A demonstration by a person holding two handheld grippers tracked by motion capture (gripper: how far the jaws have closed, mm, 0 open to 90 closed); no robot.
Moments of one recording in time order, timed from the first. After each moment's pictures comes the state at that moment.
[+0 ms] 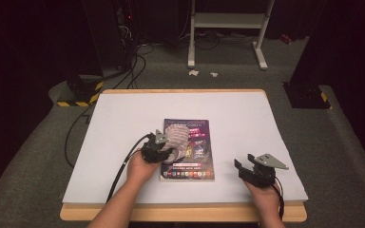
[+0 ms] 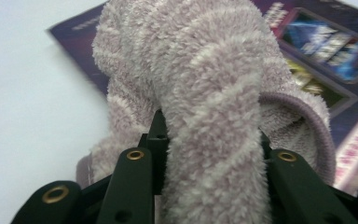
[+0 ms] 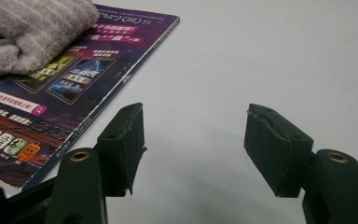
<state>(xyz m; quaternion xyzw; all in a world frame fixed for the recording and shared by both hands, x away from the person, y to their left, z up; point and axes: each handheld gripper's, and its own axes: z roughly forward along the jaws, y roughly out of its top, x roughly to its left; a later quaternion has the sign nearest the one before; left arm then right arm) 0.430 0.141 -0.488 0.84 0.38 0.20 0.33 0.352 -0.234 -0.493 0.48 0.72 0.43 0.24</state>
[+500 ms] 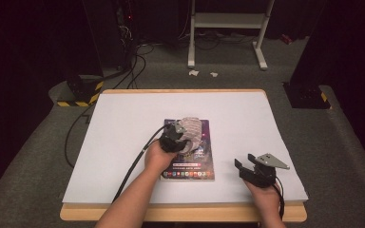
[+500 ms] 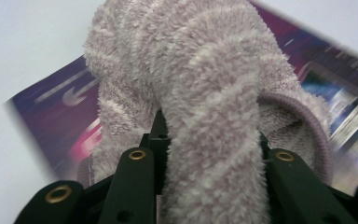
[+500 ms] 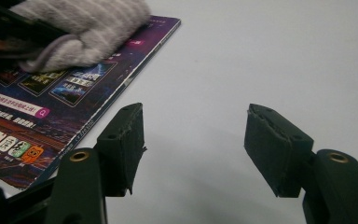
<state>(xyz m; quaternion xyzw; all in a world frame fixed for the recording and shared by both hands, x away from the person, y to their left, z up) 0.466 0.064 -0.487 0.85 0.36 0.20 0.32 0.353 -0.236 -0.492 0.47 0.72 0.44 0.24</state>
